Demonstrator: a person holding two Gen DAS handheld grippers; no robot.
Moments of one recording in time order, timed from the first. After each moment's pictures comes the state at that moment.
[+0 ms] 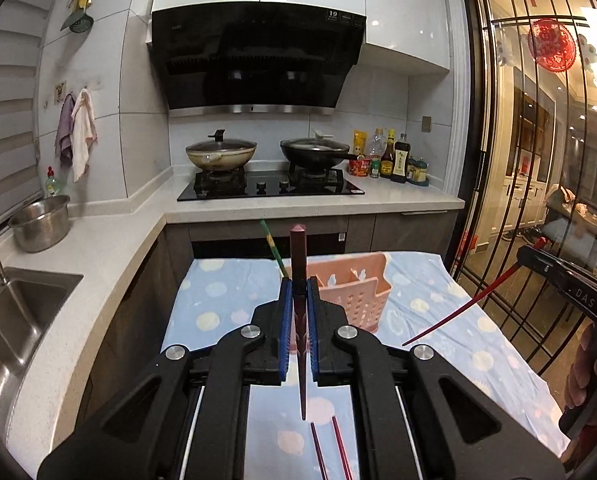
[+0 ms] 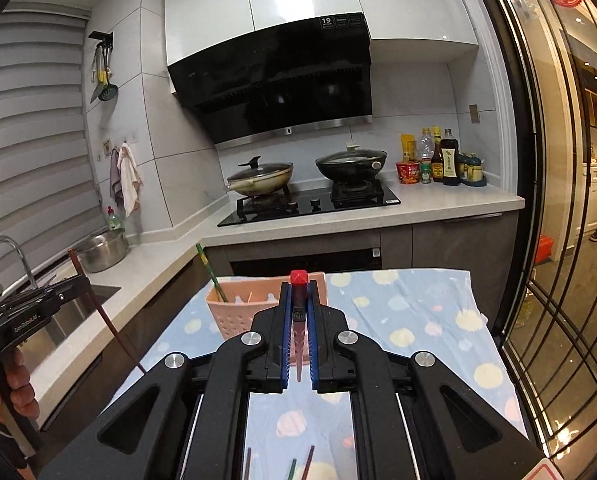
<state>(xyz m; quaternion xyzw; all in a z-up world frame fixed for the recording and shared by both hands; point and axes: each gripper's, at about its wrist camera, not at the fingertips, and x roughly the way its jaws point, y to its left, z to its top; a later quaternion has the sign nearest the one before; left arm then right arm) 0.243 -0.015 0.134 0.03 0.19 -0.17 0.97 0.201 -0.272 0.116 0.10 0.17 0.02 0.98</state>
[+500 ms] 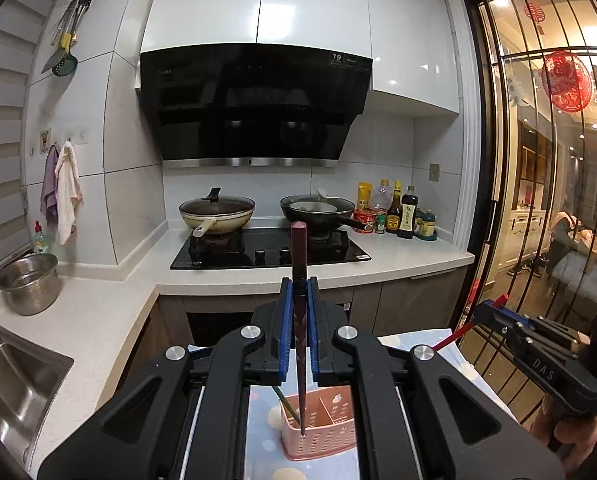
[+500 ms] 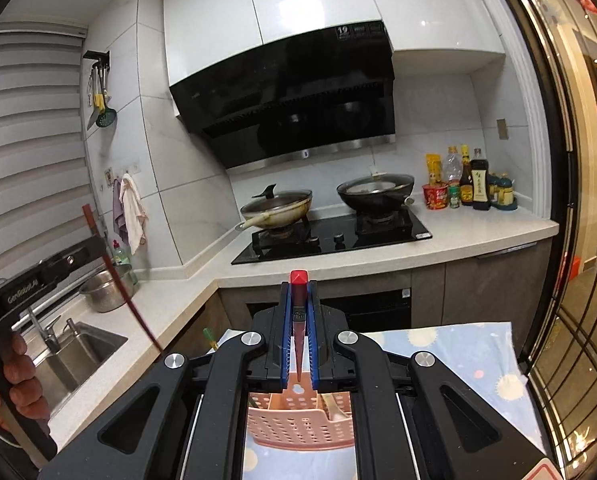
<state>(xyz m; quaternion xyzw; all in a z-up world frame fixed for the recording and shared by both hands) 0.348 -0.047 0.216 0.01 0.14 -0.17 0.98 0.320 -0.260 0.170 0.11 0.15 0.04 0.98</state>
